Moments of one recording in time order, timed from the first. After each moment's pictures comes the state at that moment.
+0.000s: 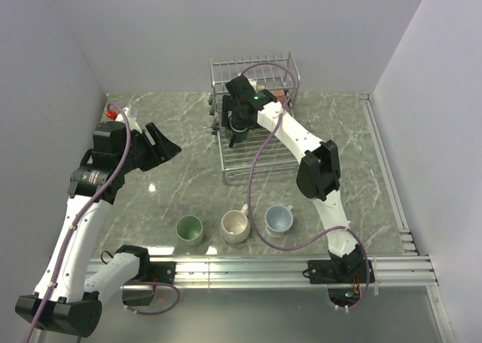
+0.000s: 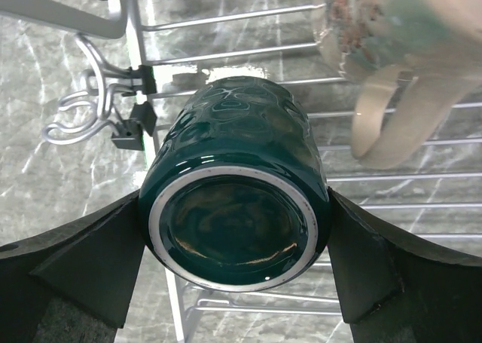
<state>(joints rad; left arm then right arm) -0.16 0.92 1.13 -0.73 0.24 -0.62 0.61 2.30 2.28 -0.90 0.23 0.54</state>
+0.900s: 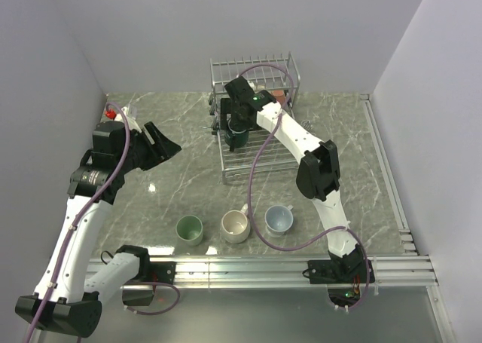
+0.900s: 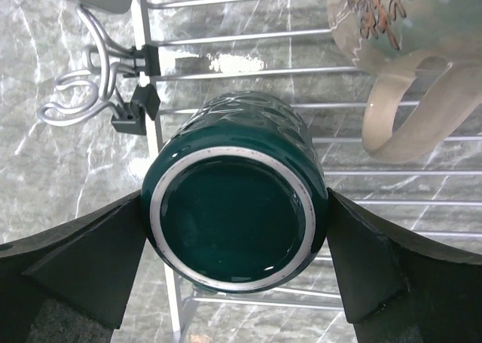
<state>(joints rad) -0.16 0.92 1.13 -0.72 0.25 -0.65 0.62 2.30 2.27 -0.91 0.20 0.51</state>
